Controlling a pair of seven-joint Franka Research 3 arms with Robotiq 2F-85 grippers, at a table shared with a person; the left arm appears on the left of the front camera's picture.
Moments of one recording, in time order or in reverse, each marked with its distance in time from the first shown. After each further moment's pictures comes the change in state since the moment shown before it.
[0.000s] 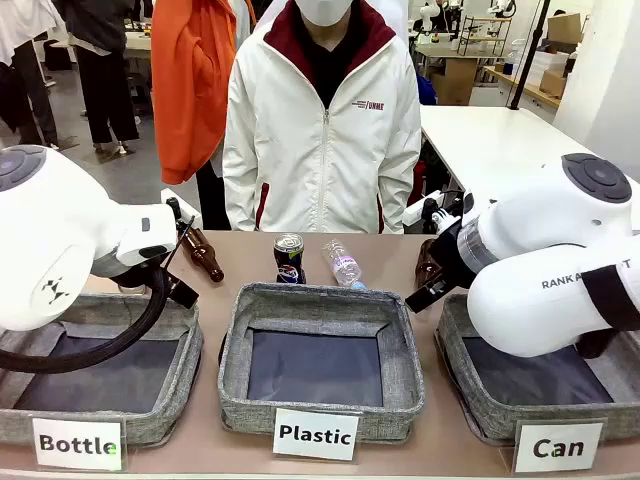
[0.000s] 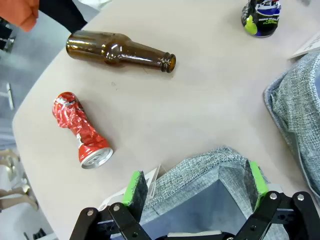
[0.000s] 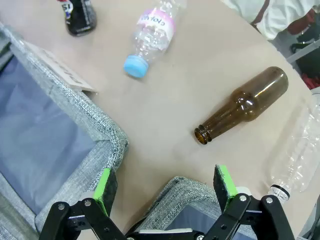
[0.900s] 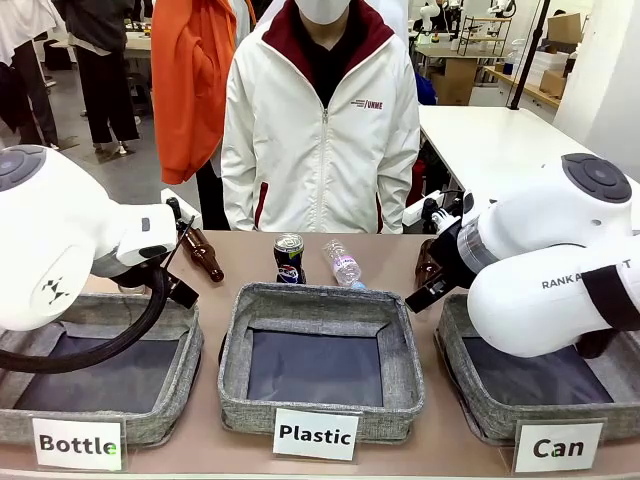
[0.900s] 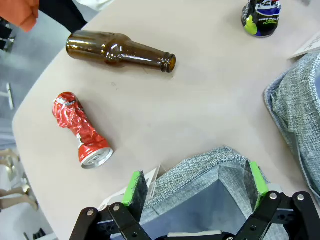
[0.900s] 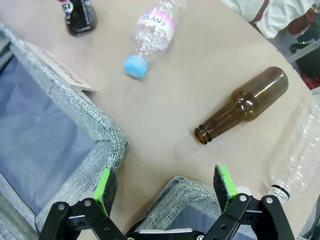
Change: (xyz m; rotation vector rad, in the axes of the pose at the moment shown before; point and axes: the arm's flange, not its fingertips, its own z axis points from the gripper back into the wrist) left arm 0.000 0.000 0.000 0.000 0.000 0.001; right arm 0.000 0.000 0.000 0.000 0.000 0.001
